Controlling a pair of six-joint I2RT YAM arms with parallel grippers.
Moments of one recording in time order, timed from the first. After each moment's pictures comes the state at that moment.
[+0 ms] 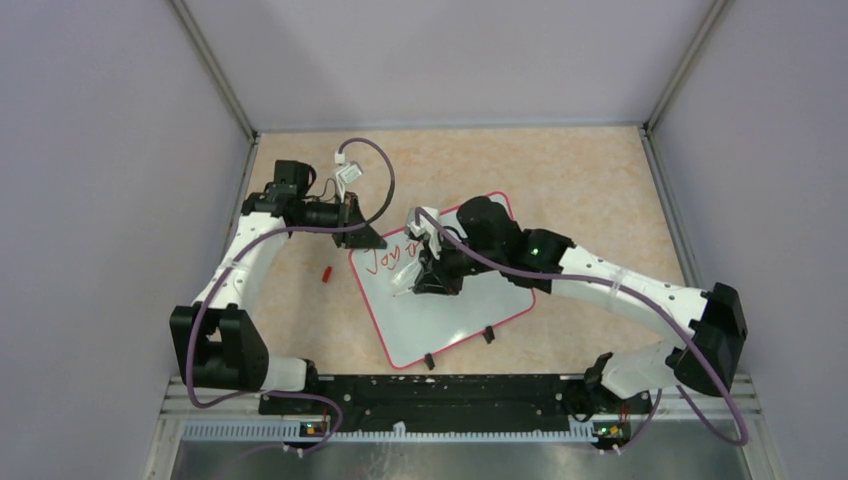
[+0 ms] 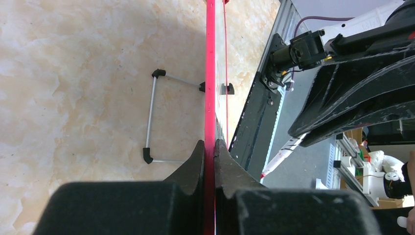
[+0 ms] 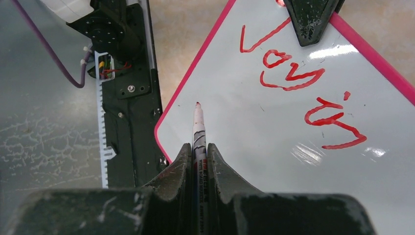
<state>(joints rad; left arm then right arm) -0.07 1.38 1.17 -0.84 1.15 0.25 0.99 1.35 1.18 -0.38 -0.45 -0.07</state>
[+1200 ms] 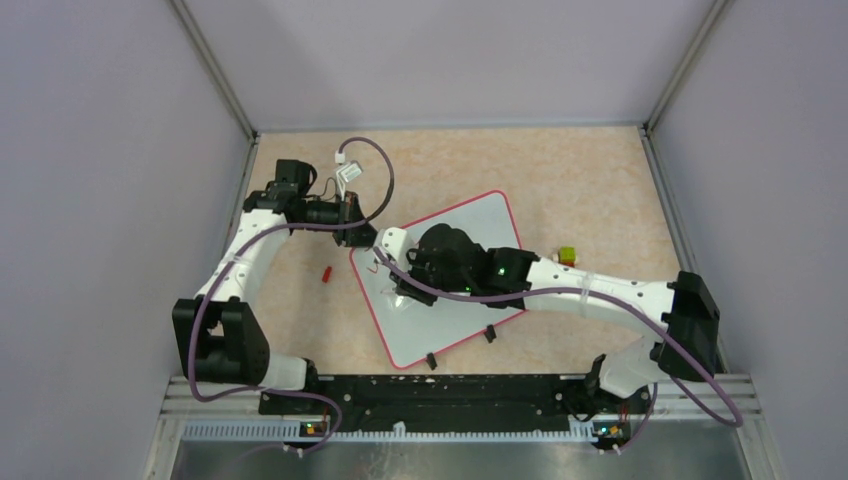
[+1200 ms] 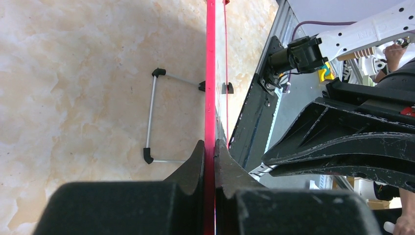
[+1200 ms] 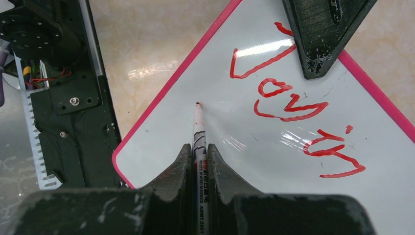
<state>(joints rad) -0.07 1.41 1.17 -0.83 1.16 0.23 1.18 1.47 1.23 -0.33 -0.07 -0.12</state>
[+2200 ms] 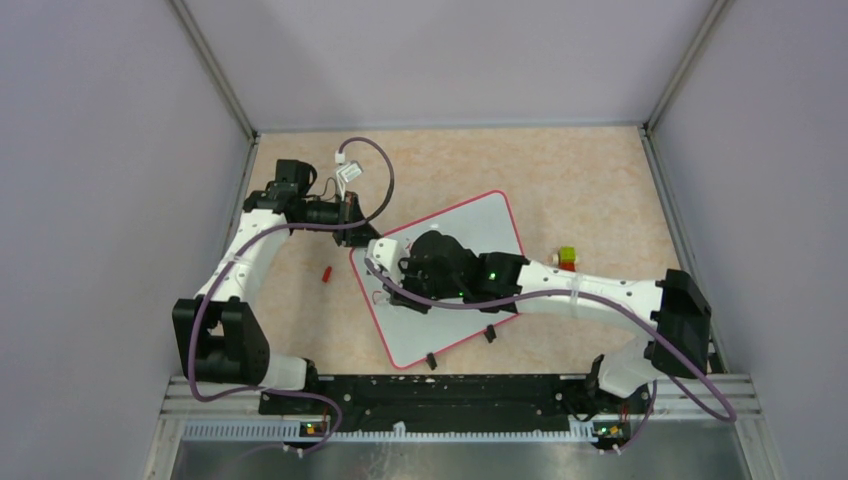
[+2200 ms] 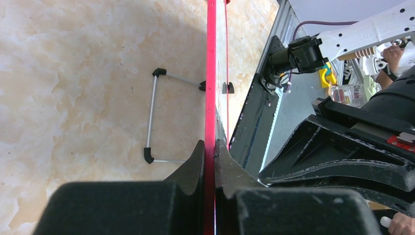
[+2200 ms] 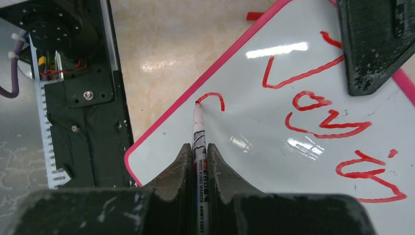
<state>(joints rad) -0.07 1.41 1.17 -0.83 1.15 0.23 1.20 1.51 1.24 -0.31 -0.10 -0.14</state>
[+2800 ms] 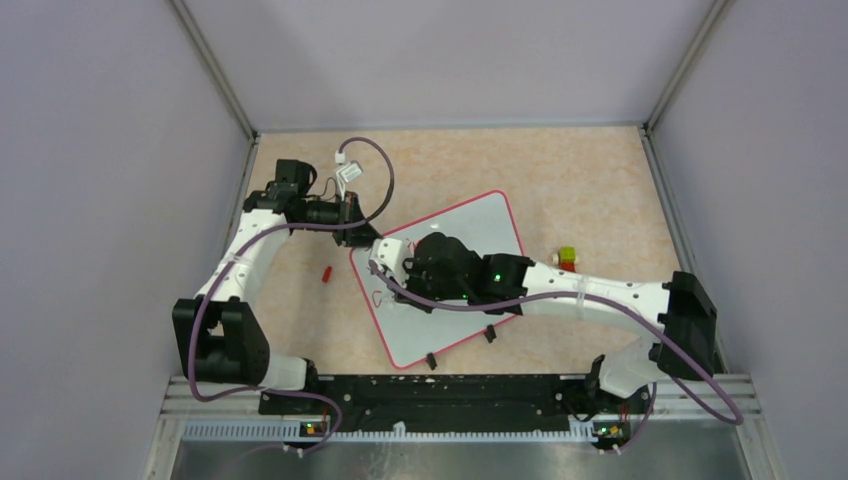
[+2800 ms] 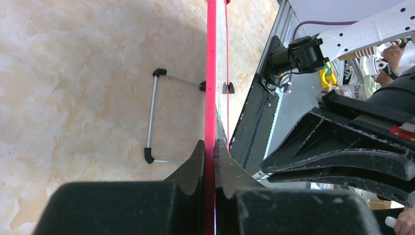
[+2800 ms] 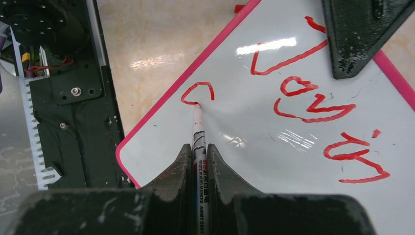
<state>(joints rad) -0.07 1.41 1.17 -0.83 1.15 0.24 1.21 1.48 1.22 -0.33 -0.05 -0.15</state>
